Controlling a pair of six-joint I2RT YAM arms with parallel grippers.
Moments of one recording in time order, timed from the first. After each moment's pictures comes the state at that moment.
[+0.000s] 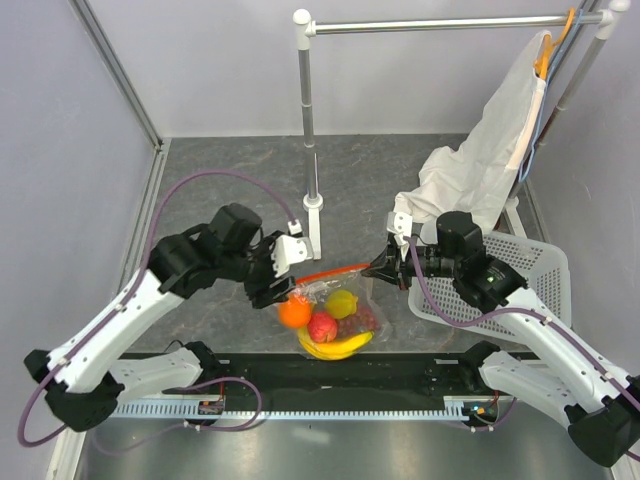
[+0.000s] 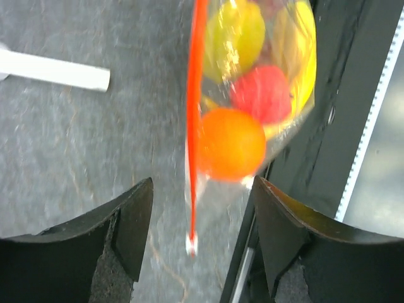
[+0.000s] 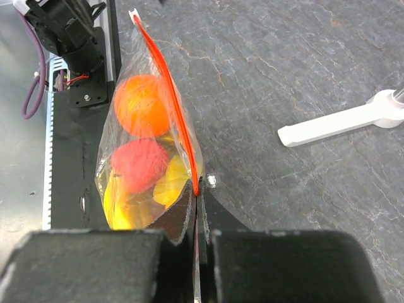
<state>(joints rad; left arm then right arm) -0.79 1.00 1.25 -1.11 0.30 0.46 0.58 0.90 0.81 -0.30 -0.75 -0.21</state>
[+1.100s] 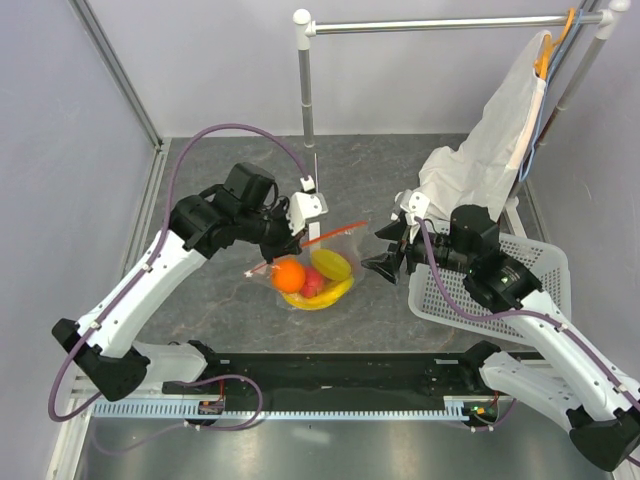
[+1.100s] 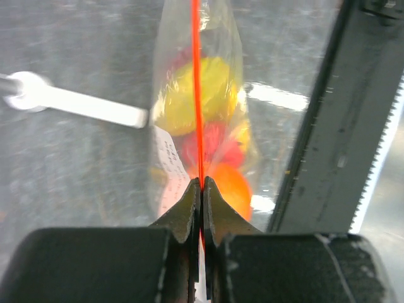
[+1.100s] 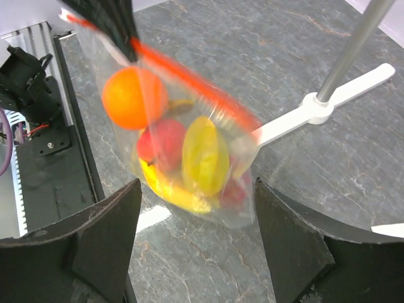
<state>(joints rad) -0.70 1.26 1.47 -1.05 0.39 0.45 0.58 0.87 0.91 -0.31 -0.54 -0.09</state>
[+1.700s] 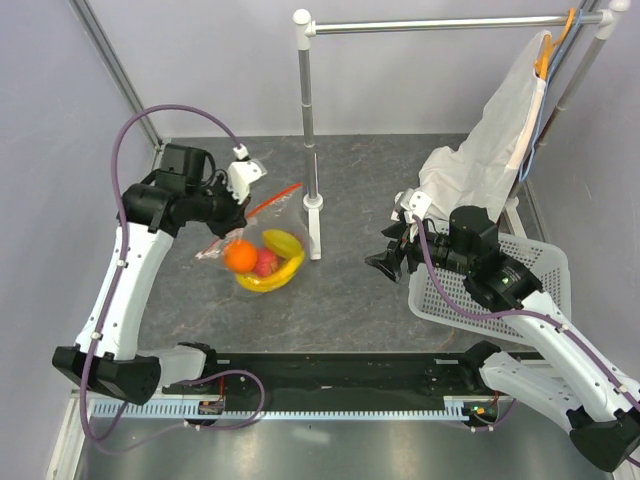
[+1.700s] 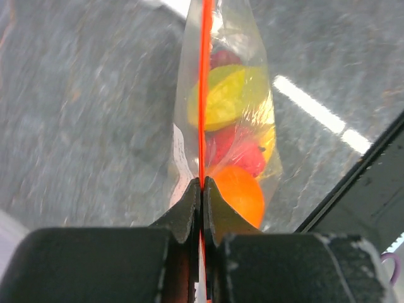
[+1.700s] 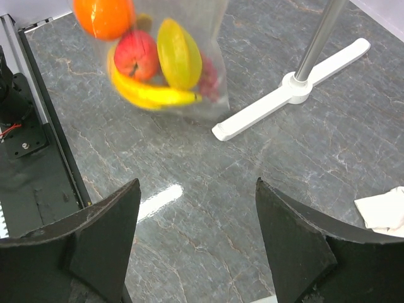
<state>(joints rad) -0.27 1.25 1.53 -1.16 0.40 0.57 0.58 0.86 0.91 -0.35 -0.44 -0.10</state>
